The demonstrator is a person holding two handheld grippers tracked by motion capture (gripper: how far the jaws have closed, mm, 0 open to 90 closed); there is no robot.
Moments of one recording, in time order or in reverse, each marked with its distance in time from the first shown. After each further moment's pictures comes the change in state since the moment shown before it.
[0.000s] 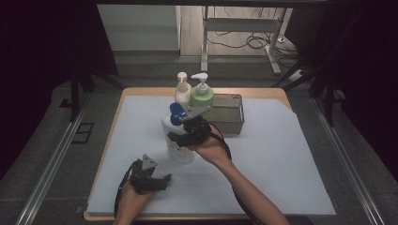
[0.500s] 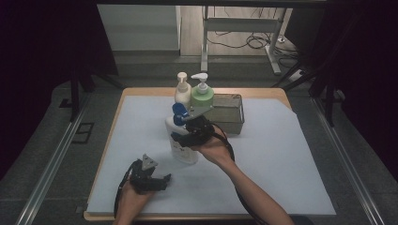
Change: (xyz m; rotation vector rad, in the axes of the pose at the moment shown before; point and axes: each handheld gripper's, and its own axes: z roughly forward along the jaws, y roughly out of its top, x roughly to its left) left arm 0.000 0.000 0.000 0.000 -0.002 0.002; right arm 0.001 0.001 -0.013 0.033 -0.038 0.018
